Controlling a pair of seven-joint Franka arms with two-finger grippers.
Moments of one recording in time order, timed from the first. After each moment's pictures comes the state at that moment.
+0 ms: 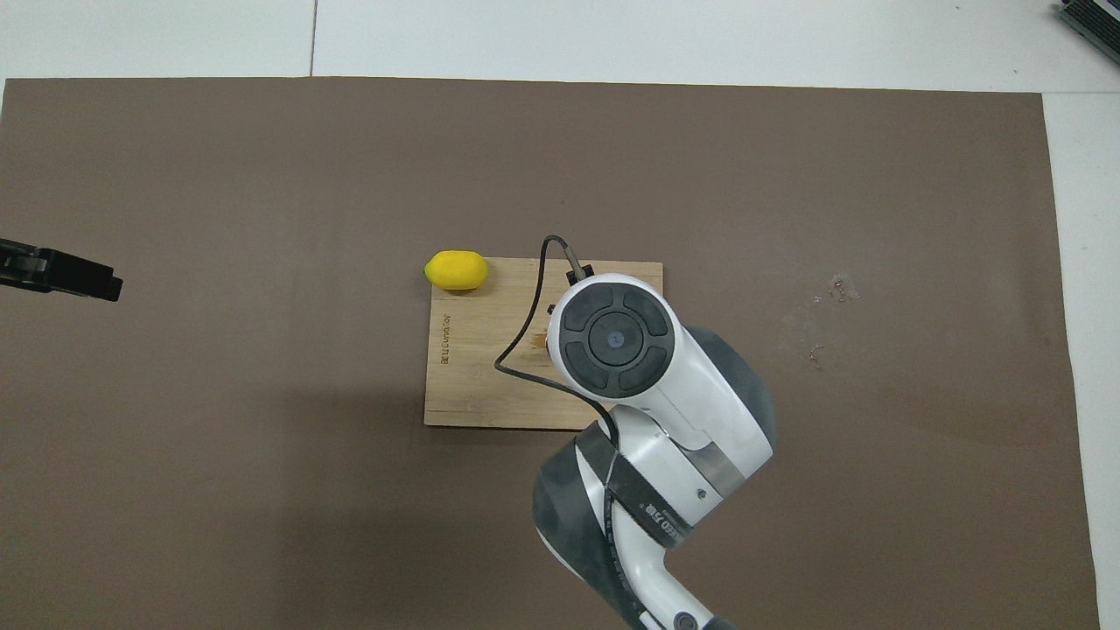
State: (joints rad) left arm 0.04 0.00 -0.04 -1.62 -0.01 1.62 0.23; right arm 0.53 0.22 0.09 -1.76 -0.15 2.06 1.94
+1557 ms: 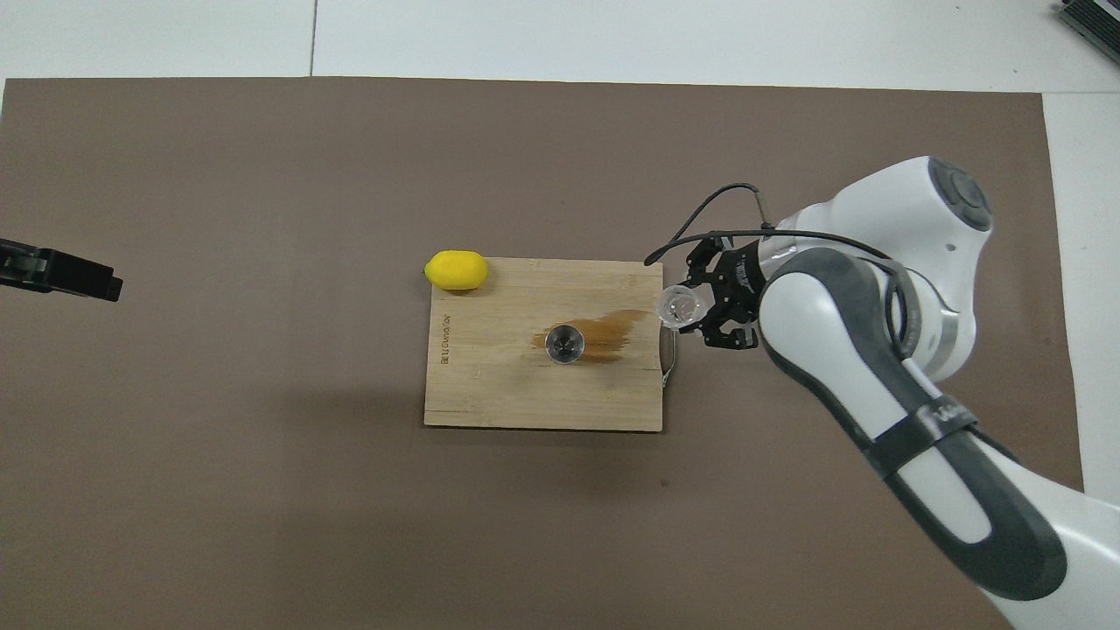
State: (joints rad) left arm 0.04 0.00 -0.04 -1.62 -0.01 1.62 0.23; right arm 0.11 0.25 0.09 -1.89 0.55 2.06 1.36
